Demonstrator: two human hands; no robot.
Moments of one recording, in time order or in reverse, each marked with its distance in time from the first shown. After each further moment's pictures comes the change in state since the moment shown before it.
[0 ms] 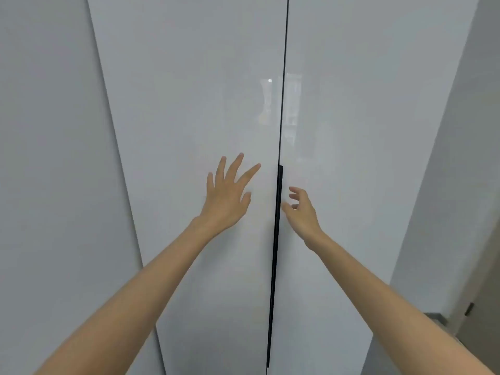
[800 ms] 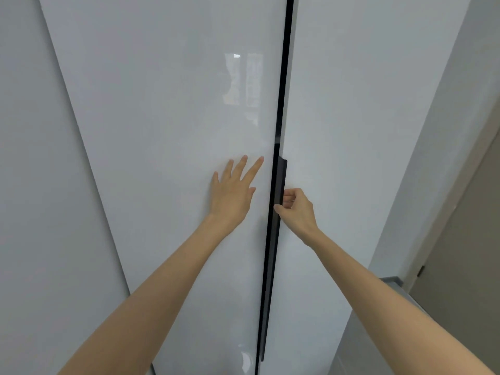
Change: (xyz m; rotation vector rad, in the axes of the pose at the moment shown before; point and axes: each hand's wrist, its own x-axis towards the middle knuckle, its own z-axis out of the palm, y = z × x) left_hand 0.022 -0.010 0.034 0.036 -0.061 0.043; right_hand 0.005 0.010 0.019 -0.160 0.159 0.048
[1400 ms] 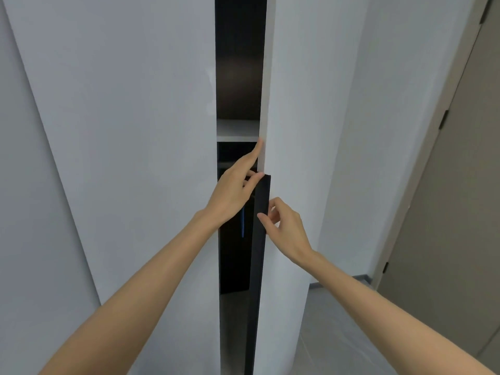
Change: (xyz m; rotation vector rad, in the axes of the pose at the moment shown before) left_hand -0.033 0.148 -0.027 -0.723 0.177 0.242; right_hand -0.105 0.033 -0.131 -0.235 -0.007 -0.379
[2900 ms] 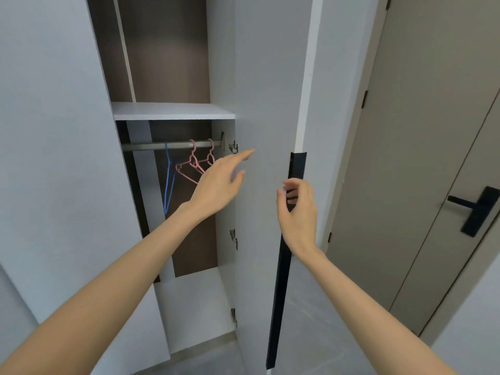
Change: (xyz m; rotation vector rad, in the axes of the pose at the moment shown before) left_hand -0.007 0.170 0.168 0.150 -0.101 0.038; right_hand -0.122 0.091 -0.222 0.080 0.483 0.073
